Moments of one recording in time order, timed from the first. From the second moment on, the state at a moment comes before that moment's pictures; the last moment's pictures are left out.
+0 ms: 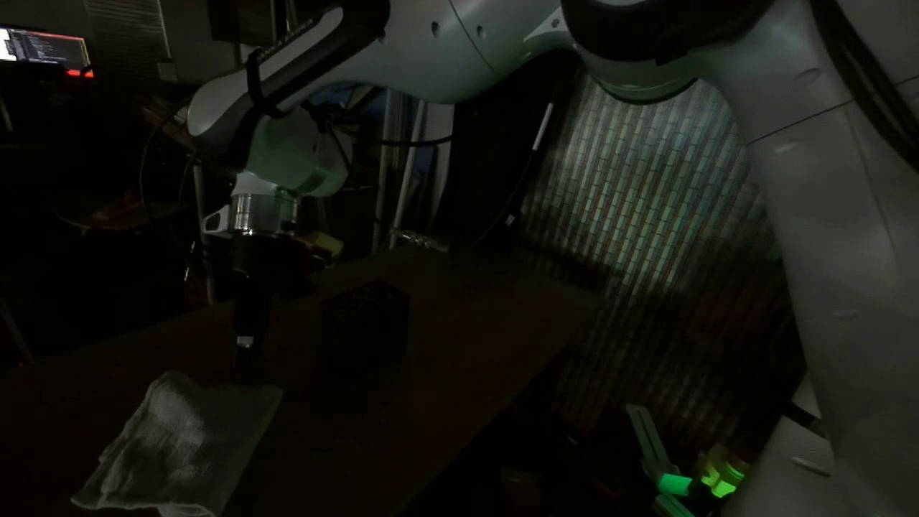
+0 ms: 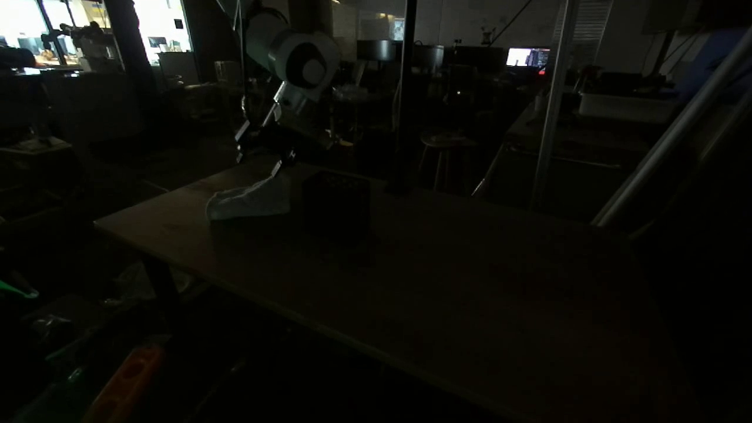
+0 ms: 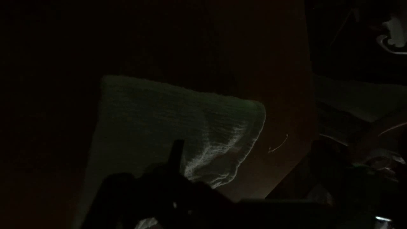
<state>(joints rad) -0.08 0.64 0.32 -1.63 0.29 1.88 -1.00</state>
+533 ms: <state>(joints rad) 0.01 0.52 0.30 -1.65 0.28 1.88 -0.96</state>
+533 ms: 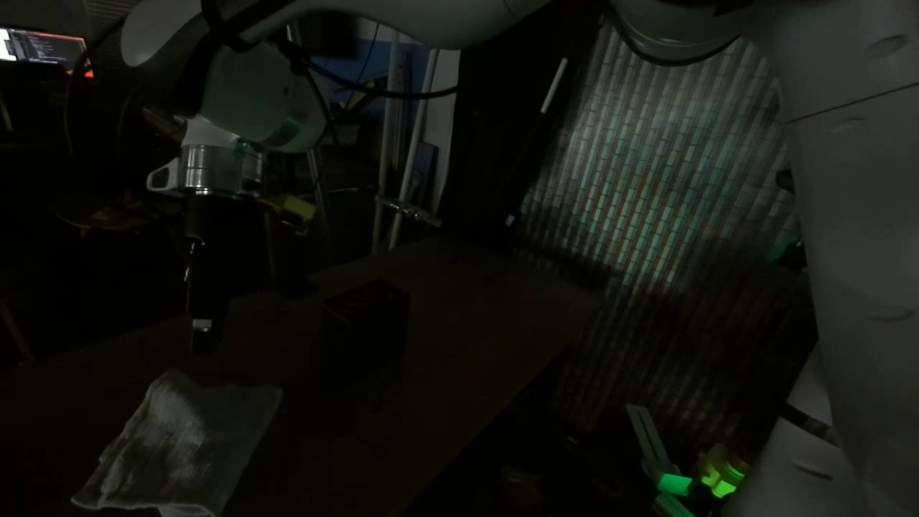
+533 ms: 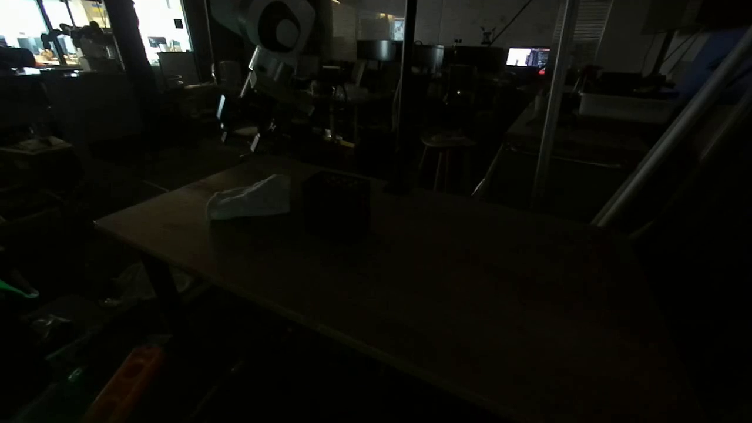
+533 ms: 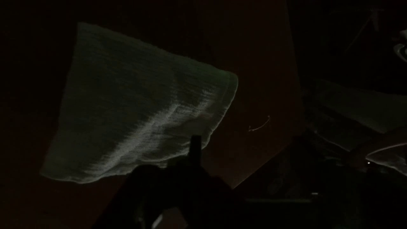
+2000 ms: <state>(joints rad) 0.33 0.65 0.19 -1.57 -0.24 2.08 -0.46</state>
